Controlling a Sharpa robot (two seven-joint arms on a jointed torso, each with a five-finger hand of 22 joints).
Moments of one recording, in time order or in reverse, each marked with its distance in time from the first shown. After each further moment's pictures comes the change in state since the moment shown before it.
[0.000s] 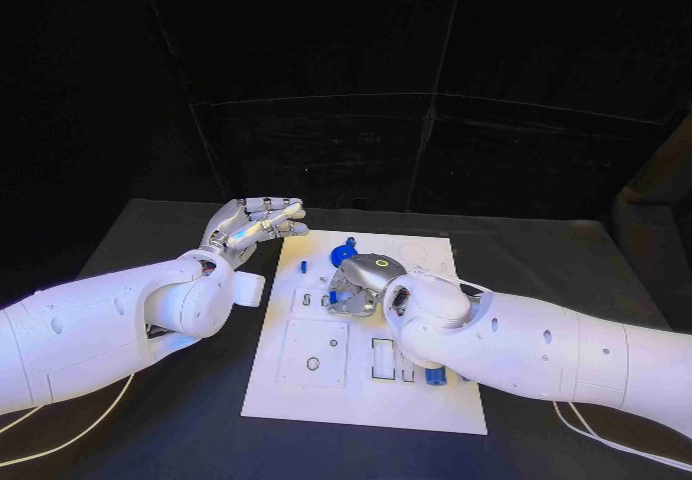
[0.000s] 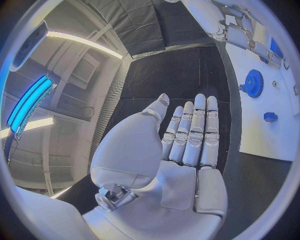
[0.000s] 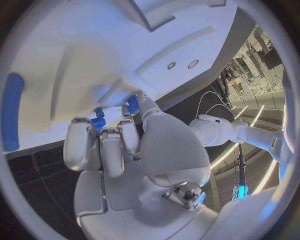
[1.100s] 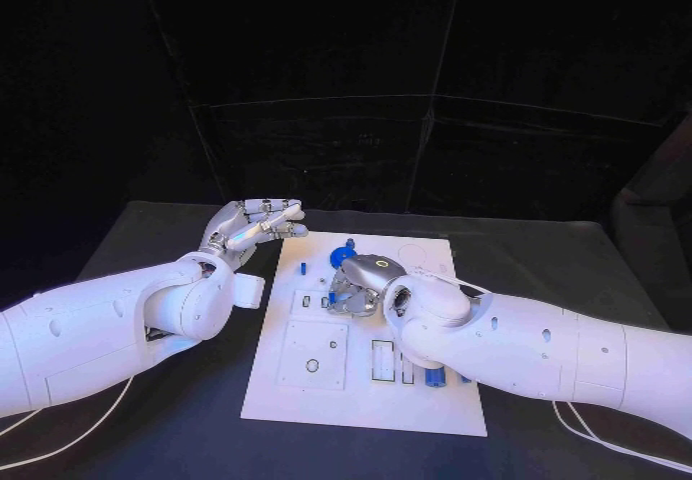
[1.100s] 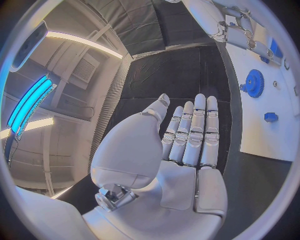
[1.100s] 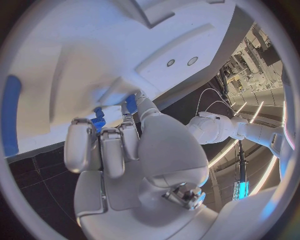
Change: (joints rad) left arm 0.000 -0.002 0.000 0.006 0.003 -0.009 0.005; left_hand 0.004 0.004 0.000 0.000 0.000 0.000 0.000 0.000 0.000 0.000 0.000 0.004 0.000 0.000 0.000 0.000 -0.001 0.000 0.000 0.000 0.000 0.001; right arm 0.001 0.001 0.001 -0.010 0.034 -0.014 0.027; right_hand 0.077 0.085 0.017 -0.030 -0.028 0.087 -0.032 0.039 0.010 0.041 -0.026 0.062 0.043 0.000 -0.014 0.005 0.000 0.000 0.009 -0.016 0.005 0.025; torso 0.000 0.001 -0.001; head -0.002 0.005
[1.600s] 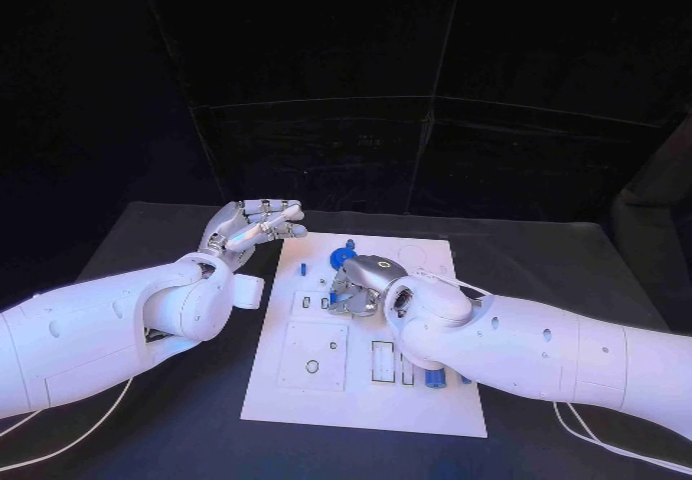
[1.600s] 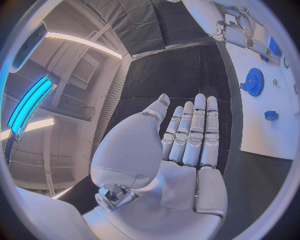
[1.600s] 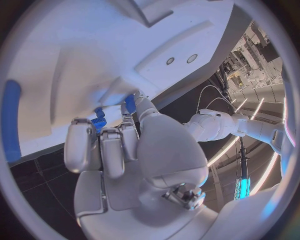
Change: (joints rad) left arm 0.000 -0.002 0.000 0.002 -0.001 -0.007 0.003; left_hand 0.000 0.000 0.000 0.000 0.000 0.000 0.000 0.004 0.000 0.000 0.000 0.000 0.000 0.000 0.000 0.004 -0.001 0.000 -0.003 0.003 0.000 0.000; right arm 0.000 -0.002 -0.002 -0.002 0.030 -0.019 0.006; right_hand 0.021 0.021 -0.002 -0.002 0.000 -0.002 0.004 0.013 0.000 0.000 0.000 0.021 0.014 0.000 0.000 0.000 0.000 0.000 0.000 0.000 0.000 0.002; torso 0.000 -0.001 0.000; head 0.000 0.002
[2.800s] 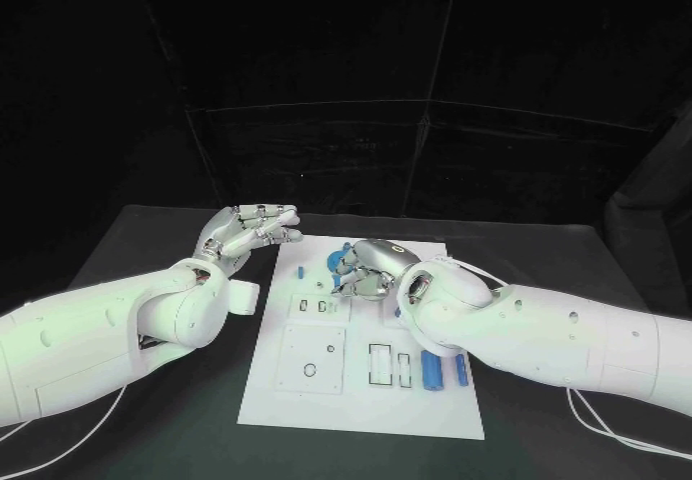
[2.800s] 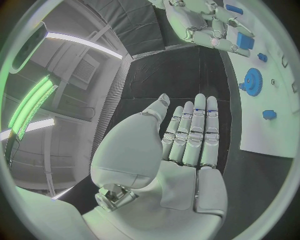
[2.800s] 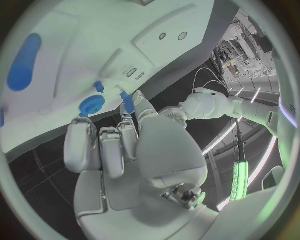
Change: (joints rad) left arm -0.004 -0.007 0.000 0.005 -0.010 -0.003 0.000; left_hand 0.000 0.000 0.000 0.000 0.000 0.000 0.000 0.000 0.000 0.000 0.000 0.000 0.000 0.000 0.000 0.000 -0.001 0.000 0.000 0.000 0.000 0.001; right arm 0.047 -0.073 0.005 0.054 0.121 -0.066 0.086; right_hand 0.018 0.019 -0.006 0.007 -0.006 -0.019 0.016 0.009 0.002 -0.013 0.013 -0.004 0.044 0.000 0.000 0.000 -0.001 0.000 0.000 0.000 0.000 -0.001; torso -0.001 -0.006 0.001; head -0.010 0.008
